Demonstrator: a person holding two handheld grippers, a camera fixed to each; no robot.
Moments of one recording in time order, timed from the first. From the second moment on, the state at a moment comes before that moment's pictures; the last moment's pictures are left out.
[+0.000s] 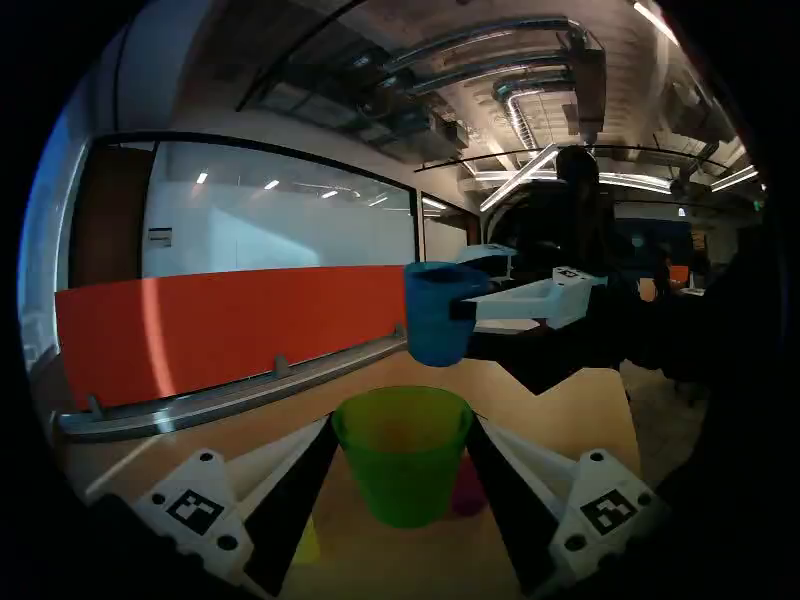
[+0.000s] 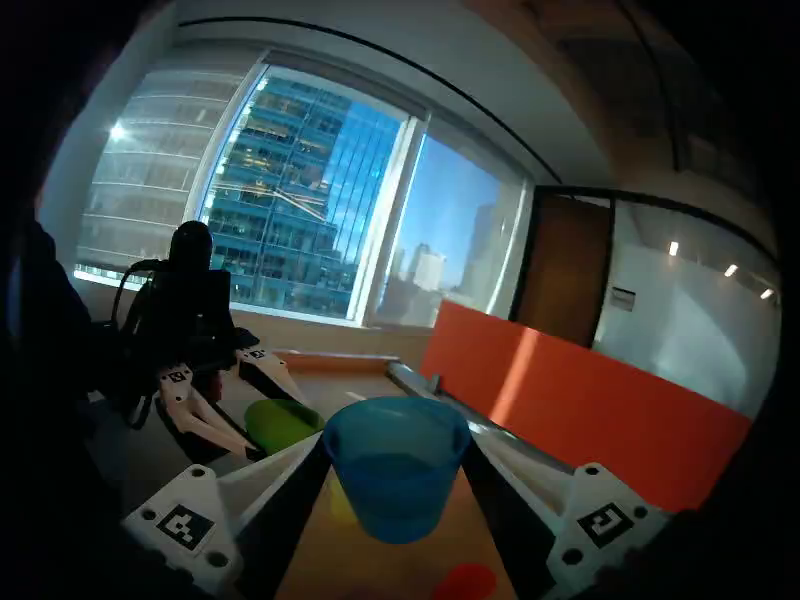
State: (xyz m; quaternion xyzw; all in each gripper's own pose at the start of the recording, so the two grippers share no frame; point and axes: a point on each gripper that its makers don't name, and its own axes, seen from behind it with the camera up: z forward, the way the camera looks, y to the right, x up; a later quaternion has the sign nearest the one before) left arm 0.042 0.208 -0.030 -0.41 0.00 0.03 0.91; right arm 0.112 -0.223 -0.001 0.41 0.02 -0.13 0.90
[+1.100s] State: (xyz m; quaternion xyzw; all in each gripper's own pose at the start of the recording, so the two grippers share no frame) left arm 0.029 0.226 -0.037 -0.43 0.00 0.04 0.90; right arm 0.158 -0.246 0.016 0.40 0.12 -0.33 0.85
